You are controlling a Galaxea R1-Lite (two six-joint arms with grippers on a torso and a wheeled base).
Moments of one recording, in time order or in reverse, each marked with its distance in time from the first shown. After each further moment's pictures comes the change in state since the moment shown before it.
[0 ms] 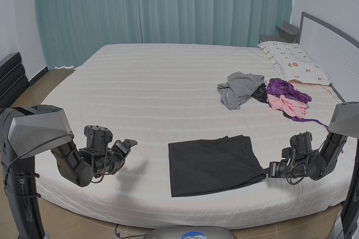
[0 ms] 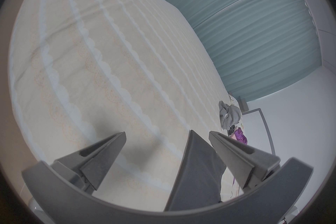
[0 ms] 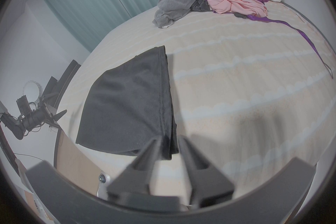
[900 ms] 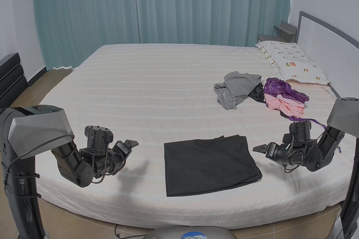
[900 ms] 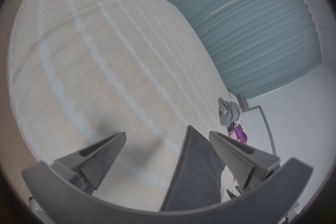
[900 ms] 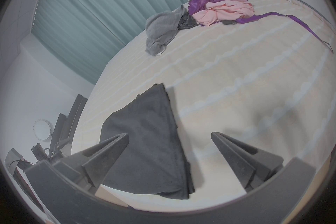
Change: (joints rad) left arm -0.003 0.000 0.000 0.005 -0.007 0.008; right arm -0.010 0.014 -0.136 -0.044 0.007 0.269
